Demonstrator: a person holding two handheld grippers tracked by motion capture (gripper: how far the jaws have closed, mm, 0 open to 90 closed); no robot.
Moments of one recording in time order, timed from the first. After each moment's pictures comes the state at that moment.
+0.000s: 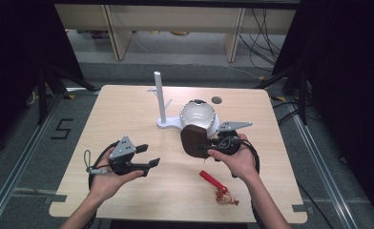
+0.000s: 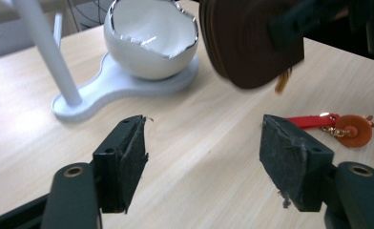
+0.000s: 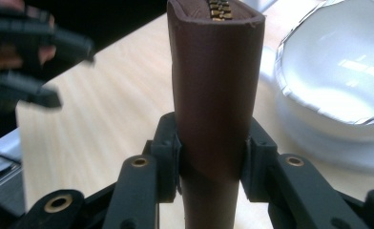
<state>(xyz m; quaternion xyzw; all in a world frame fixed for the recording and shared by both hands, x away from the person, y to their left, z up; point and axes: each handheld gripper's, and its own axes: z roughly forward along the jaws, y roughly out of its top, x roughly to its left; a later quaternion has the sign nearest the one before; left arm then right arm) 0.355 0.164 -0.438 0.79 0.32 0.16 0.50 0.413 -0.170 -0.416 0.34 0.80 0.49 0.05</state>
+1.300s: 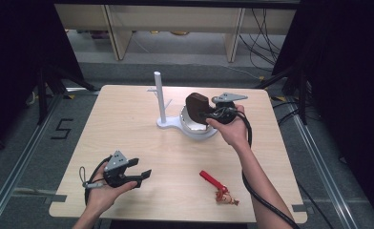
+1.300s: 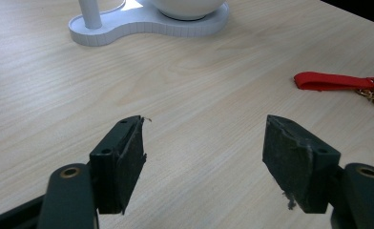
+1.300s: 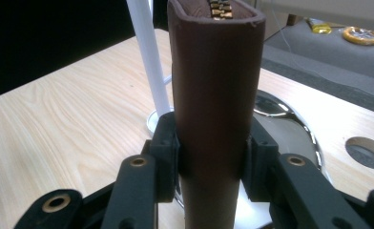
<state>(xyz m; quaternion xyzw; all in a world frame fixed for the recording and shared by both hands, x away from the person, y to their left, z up) 0.342 0.184 -0.486 0.77 0.39 0.15 0.48 0.501 -0.166 -0.401 0.35 0.78 0.49 0.17</state>
